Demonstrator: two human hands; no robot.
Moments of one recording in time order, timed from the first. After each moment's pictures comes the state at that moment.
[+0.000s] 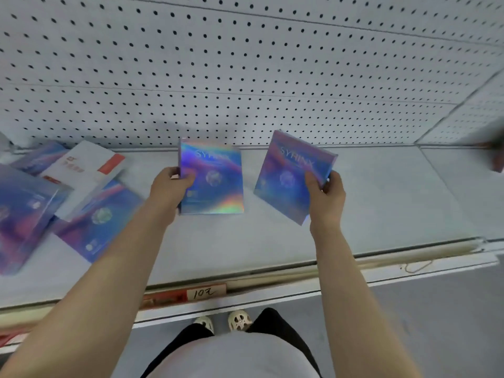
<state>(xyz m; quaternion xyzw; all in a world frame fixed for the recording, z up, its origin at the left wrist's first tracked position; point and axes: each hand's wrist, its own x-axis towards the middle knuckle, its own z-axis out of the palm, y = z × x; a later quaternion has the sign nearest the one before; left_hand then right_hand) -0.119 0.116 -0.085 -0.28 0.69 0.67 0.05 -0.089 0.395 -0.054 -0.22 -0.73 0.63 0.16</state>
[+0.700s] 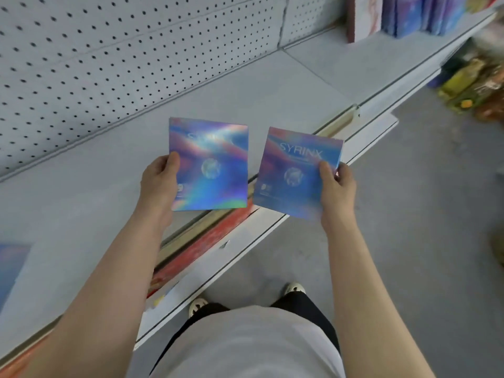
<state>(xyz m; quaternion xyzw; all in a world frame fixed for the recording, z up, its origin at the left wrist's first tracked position) -0.046 0.321 -0.067 -0.05 0.75 0.65 0.14 0.109 0.564 -0.069 -0.43 -0.60 0.61 0.27</state>
